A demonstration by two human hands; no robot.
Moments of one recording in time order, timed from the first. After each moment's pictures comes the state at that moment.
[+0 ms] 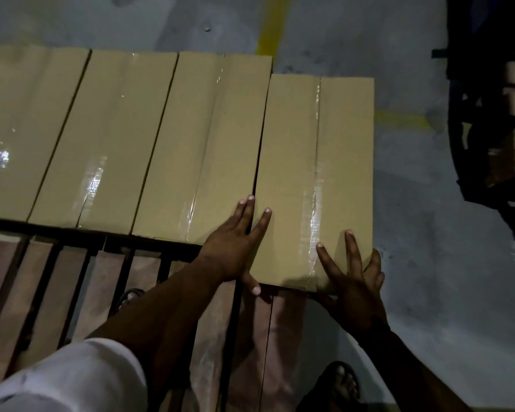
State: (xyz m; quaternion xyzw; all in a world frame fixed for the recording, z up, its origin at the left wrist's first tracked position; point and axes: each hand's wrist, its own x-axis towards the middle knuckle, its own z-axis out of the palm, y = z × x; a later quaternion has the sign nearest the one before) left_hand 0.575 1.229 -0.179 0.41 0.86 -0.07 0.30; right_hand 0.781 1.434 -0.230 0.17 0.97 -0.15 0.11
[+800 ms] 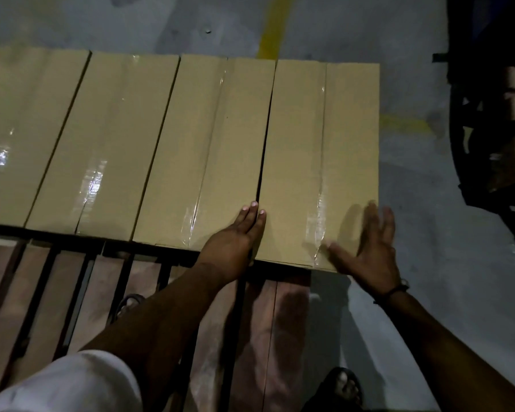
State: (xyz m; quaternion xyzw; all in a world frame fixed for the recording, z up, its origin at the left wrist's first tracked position) left_hand 0.565 1.223 -0.179 0.41 0.88 0.02 0.25; right_hand 0.715 1.475 -0.202 0.34 0.85 -0.39 0.07
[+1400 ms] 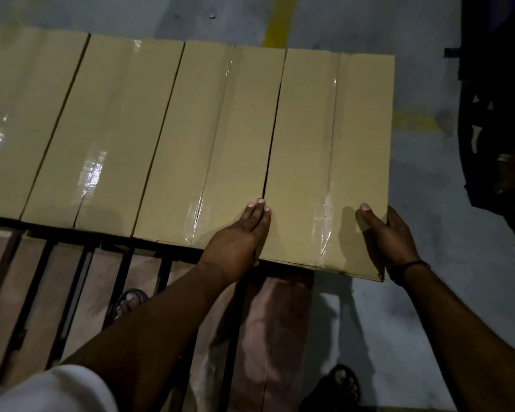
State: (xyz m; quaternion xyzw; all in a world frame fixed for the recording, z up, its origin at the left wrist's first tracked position) left_hand 0.559 1.218 -0.183 0.41 0.88 0.04 0.25; right_hand 0.678 1.502 -0.212 0.44 0.67 -0.59 -0.01
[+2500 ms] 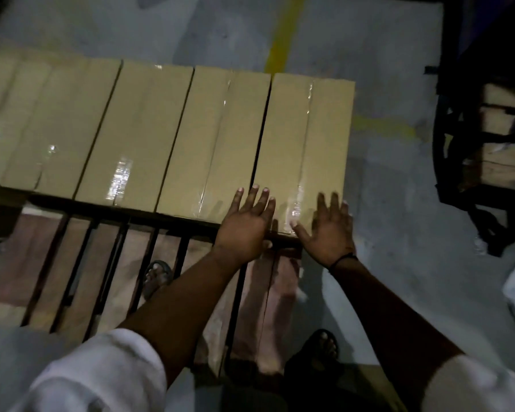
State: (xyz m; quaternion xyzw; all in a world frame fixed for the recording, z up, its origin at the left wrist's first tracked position) left_hand 0.623 1.239 -0.036 0.40 0.89 -0.09 0.18; right_hand 0.712 1.423 -0.092 0.25 0.92 -0.27 0.14
